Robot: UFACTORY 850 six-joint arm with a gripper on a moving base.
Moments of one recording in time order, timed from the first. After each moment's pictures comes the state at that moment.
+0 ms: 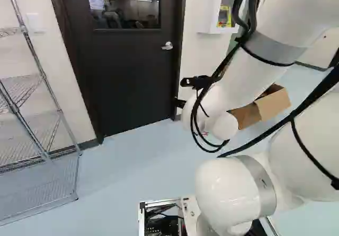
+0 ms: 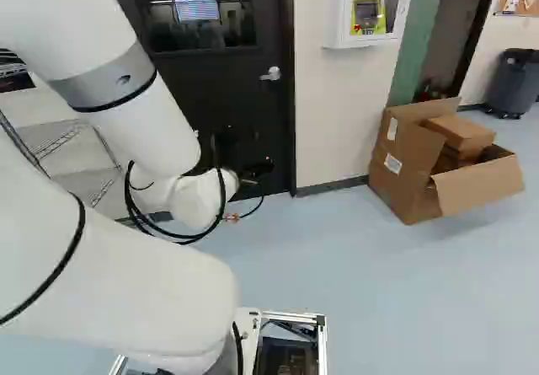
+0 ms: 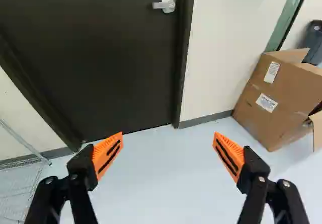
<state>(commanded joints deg) 0.0 16.0 -5.0 0.0 50.0 0.0</state>
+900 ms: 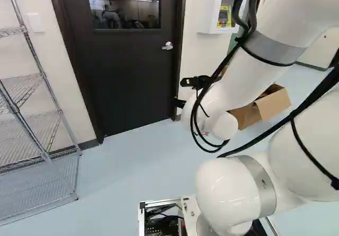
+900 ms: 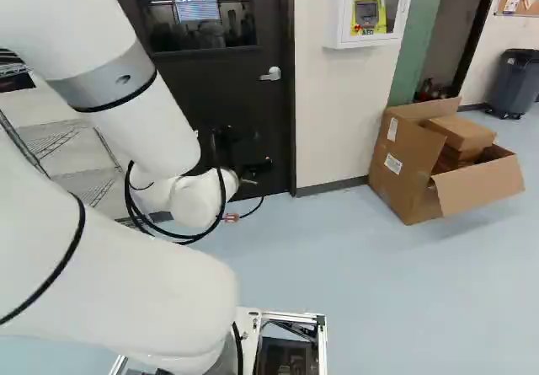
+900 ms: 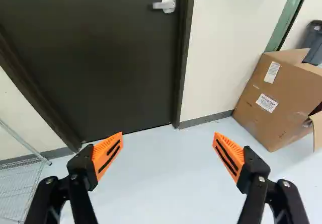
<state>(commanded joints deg) 0.0 16.0 -5.0 0.0 50.0 0.0</state>
